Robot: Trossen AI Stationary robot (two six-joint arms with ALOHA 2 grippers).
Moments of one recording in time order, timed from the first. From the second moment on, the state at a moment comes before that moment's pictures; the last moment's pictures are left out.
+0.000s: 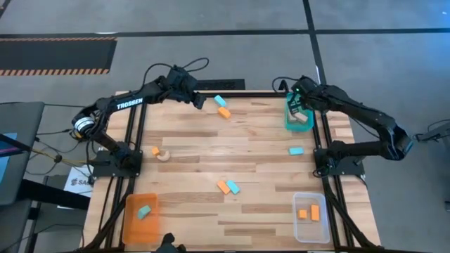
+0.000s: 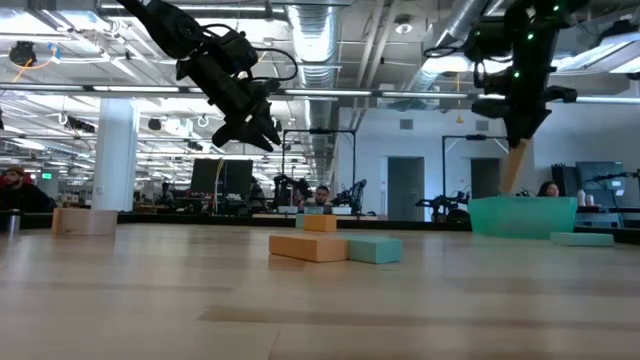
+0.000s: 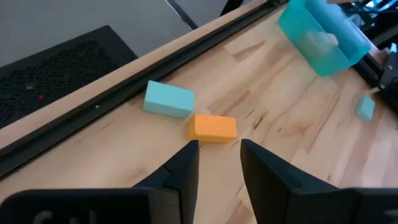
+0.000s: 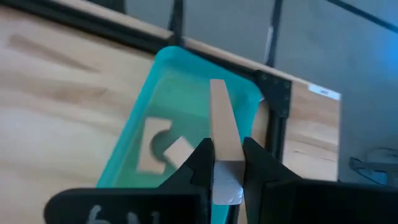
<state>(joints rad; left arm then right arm) 0.75 1.52 1.08 -0.28 0.26 -0.29 -0.78 1.14 0.96 -0.96 0.51 0.41</state>
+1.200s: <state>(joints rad) 0.75 1.52 1.08 -0.37 0.36 -0.22 -0.78 1.10 1.03 -0.88 0.22 0.39</state>
